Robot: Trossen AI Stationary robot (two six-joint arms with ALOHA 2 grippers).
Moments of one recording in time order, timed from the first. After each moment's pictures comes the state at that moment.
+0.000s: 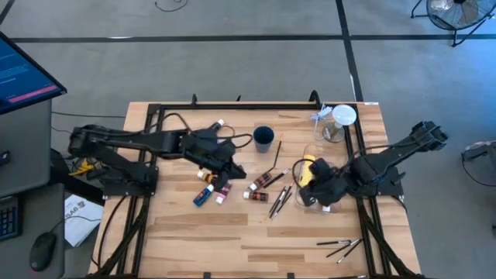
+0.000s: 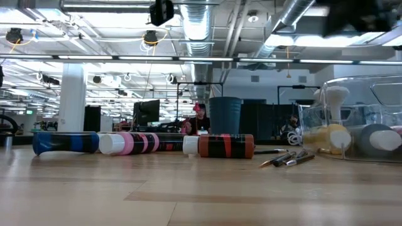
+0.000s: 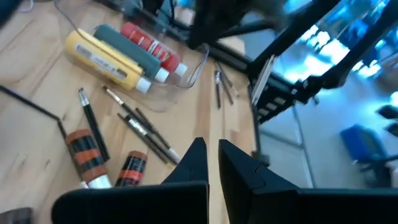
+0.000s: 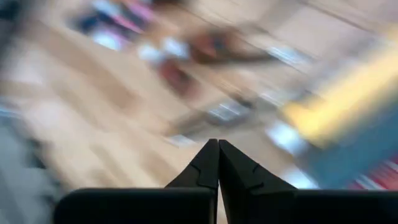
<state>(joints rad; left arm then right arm) -0.05 1.35 1.17 -0.30 0.18 -0.50 0.50 1.24 1.09 -1.02 0.38 1.43</state>
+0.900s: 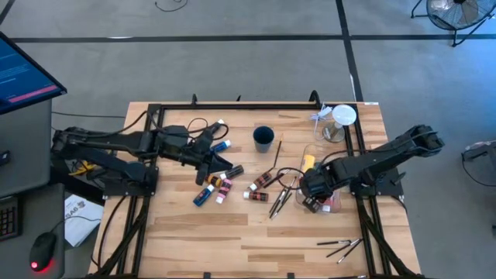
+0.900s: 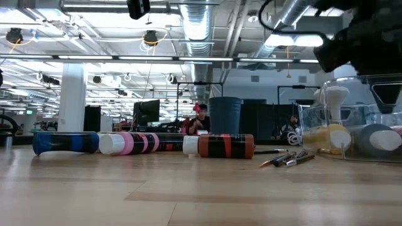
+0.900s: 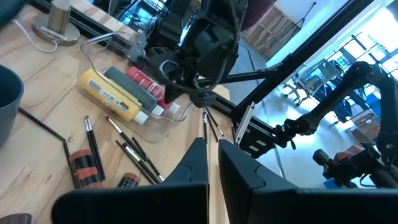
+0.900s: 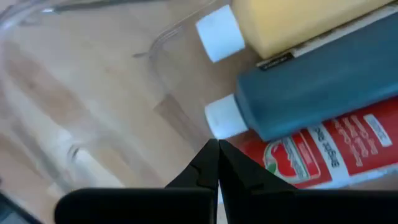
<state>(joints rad) -0.05 1.11 0.98 -0.16 0.10 -0.59 0.31 1.35 0.84 -0.95 -0.08 1.04</state>
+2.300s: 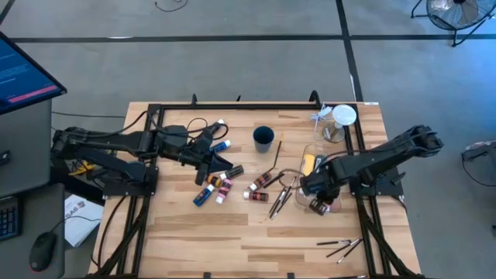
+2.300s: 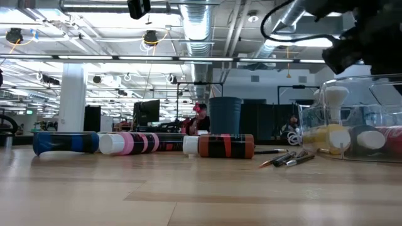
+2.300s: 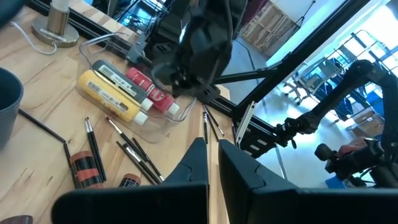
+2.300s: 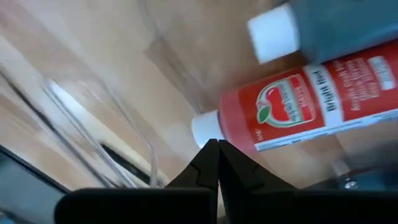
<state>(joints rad) -0.05 1.11 0.98 -0.16 0.11 -0.58 0.31 1.36 0.87 -1.08 -0.23 0.95</state>
